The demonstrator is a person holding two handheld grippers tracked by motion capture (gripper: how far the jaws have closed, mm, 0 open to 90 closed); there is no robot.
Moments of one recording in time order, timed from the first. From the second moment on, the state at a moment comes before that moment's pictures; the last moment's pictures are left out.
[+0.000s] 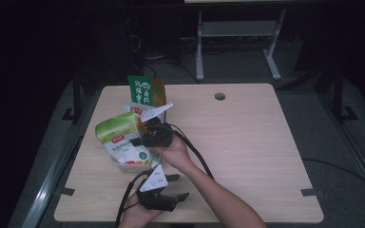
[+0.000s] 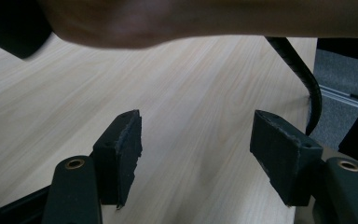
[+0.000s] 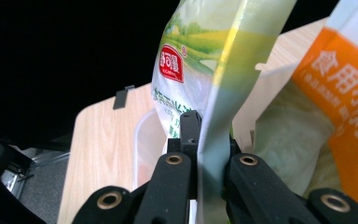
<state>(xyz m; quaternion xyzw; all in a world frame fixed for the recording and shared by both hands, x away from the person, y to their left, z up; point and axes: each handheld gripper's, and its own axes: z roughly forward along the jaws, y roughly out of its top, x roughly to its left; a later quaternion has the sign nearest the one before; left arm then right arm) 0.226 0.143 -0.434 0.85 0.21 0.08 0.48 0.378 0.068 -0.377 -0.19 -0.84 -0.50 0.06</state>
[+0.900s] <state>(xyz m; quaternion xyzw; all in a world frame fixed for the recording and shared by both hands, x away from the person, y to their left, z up) 0.221 0.140 -0.434 0.85 0.20 0.09 0.48 0.368 0.037 -0.389 -0.17 -0.88 -0.45 0.04</state>
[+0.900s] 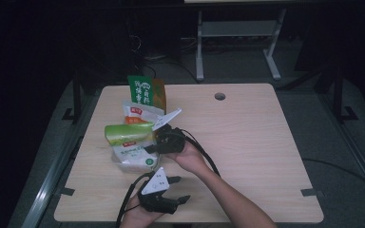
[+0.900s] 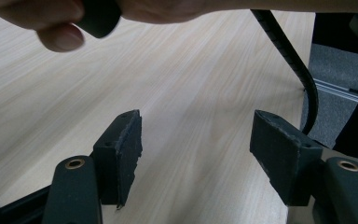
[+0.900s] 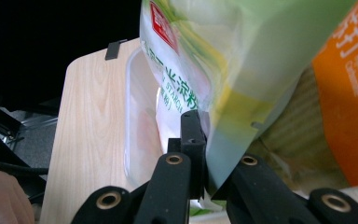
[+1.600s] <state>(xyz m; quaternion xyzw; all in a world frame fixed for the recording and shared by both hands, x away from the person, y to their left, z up) 0.223 0.139 -0.433 0.85 0.20 0.09 0.48 0.376 0.033 -0.391 -0.18 -0.87 -0.46 0.05</state>
